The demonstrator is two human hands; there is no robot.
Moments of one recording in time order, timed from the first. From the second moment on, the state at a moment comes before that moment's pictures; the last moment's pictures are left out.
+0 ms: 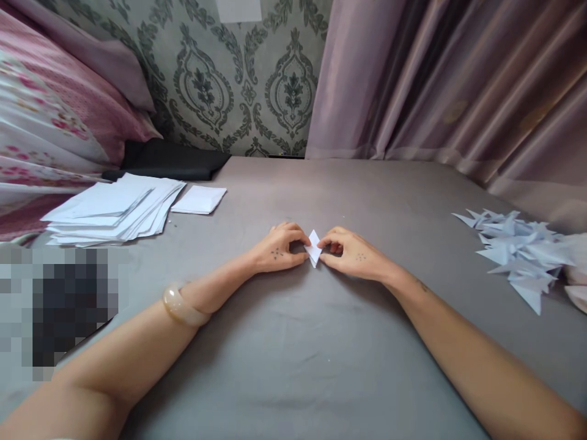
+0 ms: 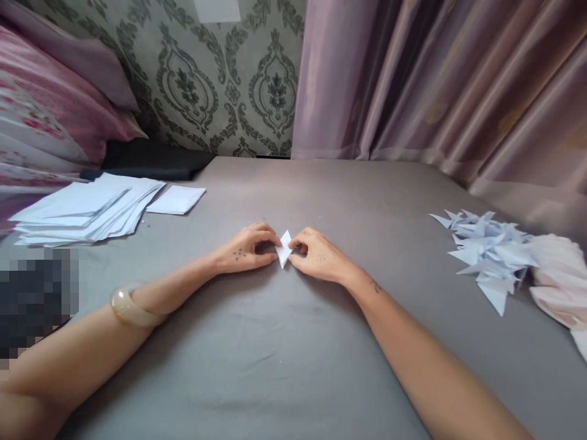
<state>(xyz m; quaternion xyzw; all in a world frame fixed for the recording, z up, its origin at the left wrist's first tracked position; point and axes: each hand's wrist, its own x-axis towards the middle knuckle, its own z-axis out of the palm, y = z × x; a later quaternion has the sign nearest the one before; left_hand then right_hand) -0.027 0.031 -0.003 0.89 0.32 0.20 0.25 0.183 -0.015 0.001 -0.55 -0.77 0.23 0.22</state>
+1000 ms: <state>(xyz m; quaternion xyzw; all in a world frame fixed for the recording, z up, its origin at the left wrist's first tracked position) -0.012 0.042 -0.010 0.83 0.42 0.22 0.29 0.167 -0.005 -0.007 -0.64 -0.69 0.21 0.27</state>
